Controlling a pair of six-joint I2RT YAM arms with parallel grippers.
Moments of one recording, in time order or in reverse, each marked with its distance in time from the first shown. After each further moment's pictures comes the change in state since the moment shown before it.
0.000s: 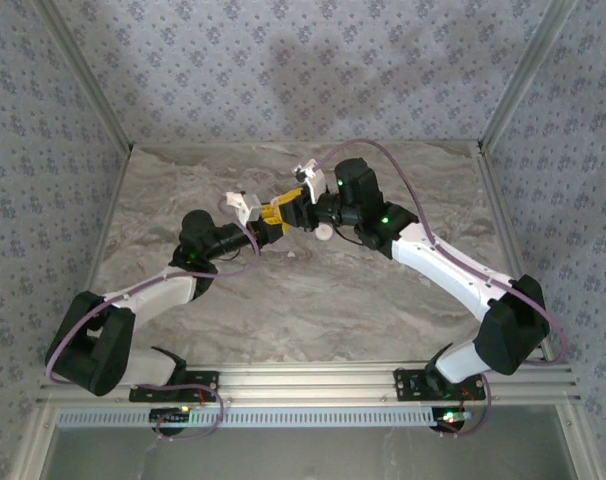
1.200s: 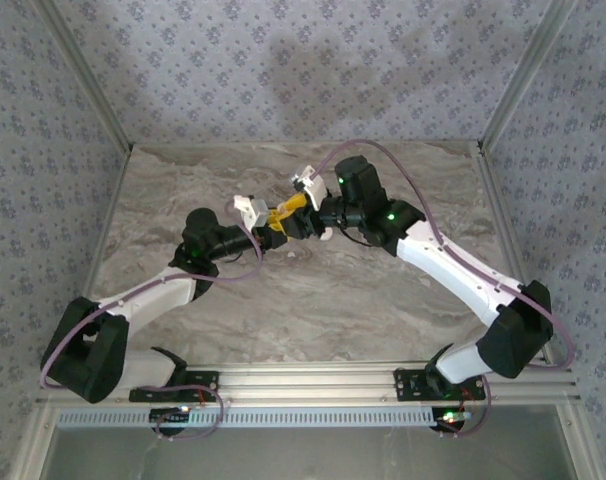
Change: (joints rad) left arm -0.038 -0.039 0.030 -0.122 0.033 0.093; right arm -0.002 -0.032 0.061 -0.207 -0.031 -0.171
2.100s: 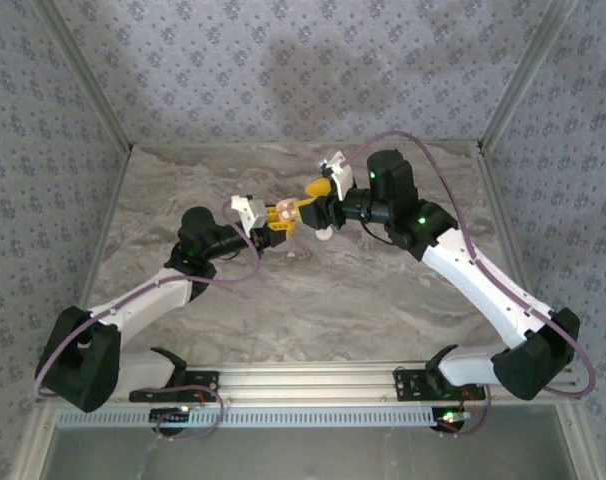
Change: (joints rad) left arm -0.002 -0.049 0.016 -0.047 0.000 0.070; right arm -0.068 -0.129 -0.008 -0.026 0.011 0.060
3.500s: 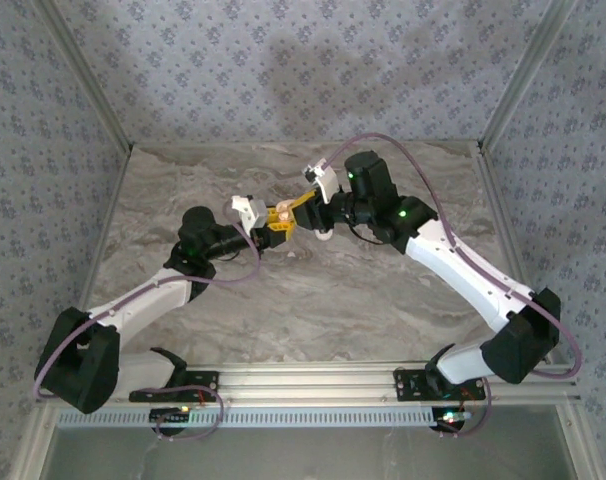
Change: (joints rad) left arm 0.000 -0.006 0.003 -0.037 -0.007 0.001; right arm 0.039 0.106 0.047 -0.072 0.043 0.043
